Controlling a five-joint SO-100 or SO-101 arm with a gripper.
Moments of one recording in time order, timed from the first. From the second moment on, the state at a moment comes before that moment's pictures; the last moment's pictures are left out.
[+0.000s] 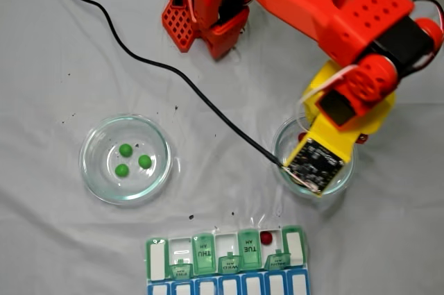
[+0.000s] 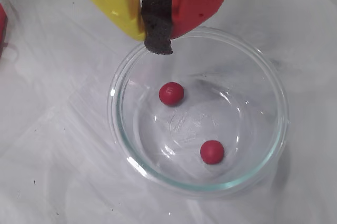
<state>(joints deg) -34.8 115.4 87.6 93.8 -20.9</state>
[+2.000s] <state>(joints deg) -37.6 123.2 110.9 77.7 -34.0</state>
